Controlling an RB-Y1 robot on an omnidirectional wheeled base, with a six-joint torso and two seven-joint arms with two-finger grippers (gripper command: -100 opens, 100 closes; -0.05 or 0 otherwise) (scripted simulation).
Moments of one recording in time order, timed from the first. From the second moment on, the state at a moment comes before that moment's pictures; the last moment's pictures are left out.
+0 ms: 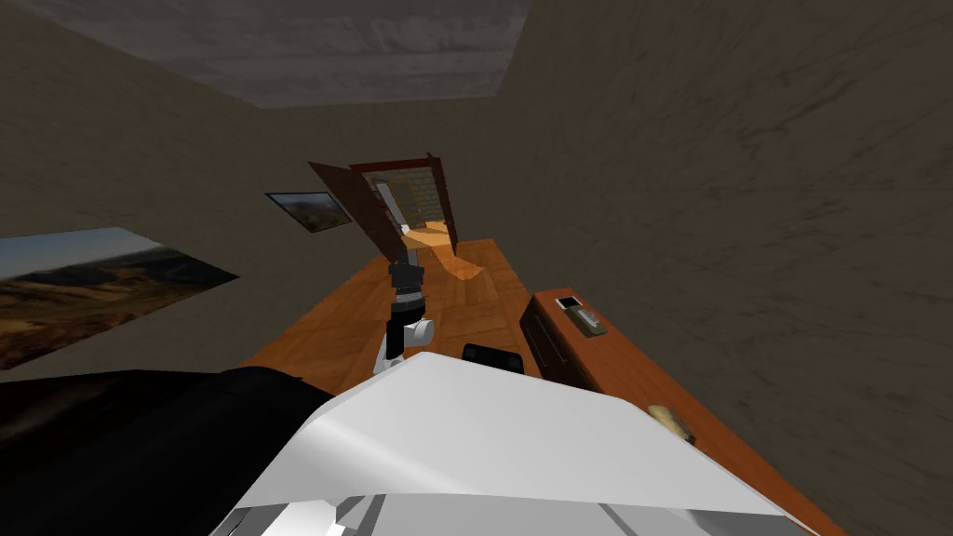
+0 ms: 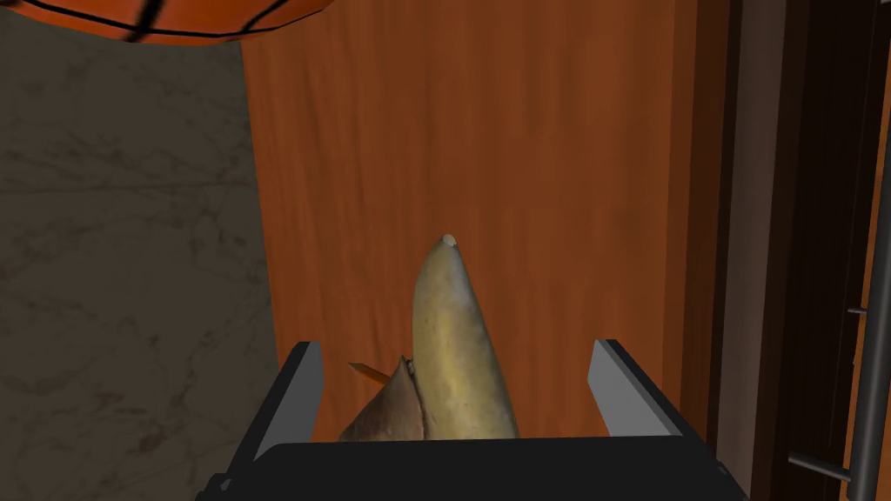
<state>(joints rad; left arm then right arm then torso) 0.47 -0.05 0.07 -2.36 0.03 -0.43 -0.02 0.27 -0.50 0.13 -0.50 0.92 0.51 0.66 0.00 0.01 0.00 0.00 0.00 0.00</state>
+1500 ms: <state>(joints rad) 0.47 -0.05 0.07 -2.36 0.03 -0.43 -0.02 0.43 -0.43 -0.08 -0.43 0.83 0.54 0.55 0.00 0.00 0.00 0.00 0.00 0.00</state>
